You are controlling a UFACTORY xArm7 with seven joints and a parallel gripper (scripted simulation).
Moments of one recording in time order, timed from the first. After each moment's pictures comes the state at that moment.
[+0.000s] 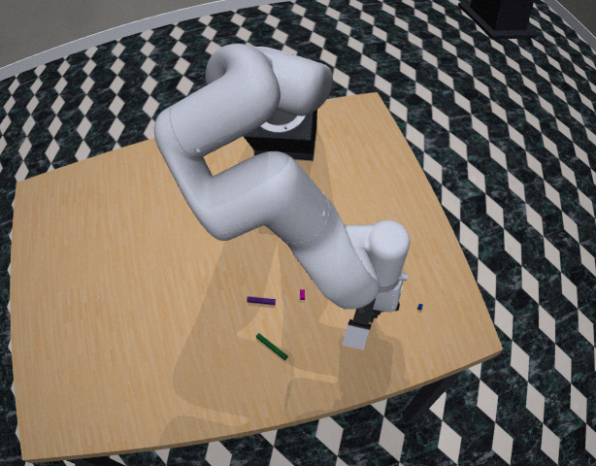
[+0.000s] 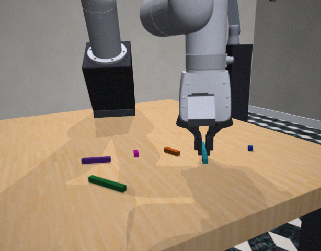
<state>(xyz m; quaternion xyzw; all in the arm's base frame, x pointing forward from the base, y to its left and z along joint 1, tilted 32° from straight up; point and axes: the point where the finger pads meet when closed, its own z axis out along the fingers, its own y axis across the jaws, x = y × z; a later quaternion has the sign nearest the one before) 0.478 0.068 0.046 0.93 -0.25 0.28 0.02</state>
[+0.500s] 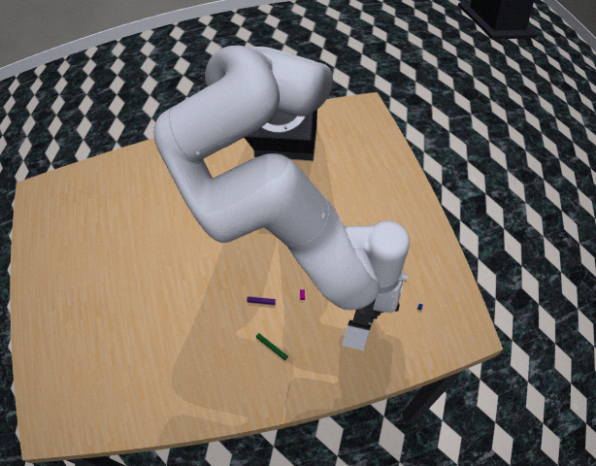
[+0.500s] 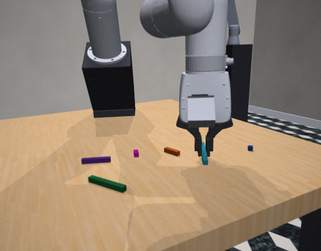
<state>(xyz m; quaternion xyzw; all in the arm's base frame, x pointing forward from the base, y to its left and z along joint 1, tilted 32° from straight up) 0.480 0.067 0.044 0.93 -0.25 0.28 0.02</state>
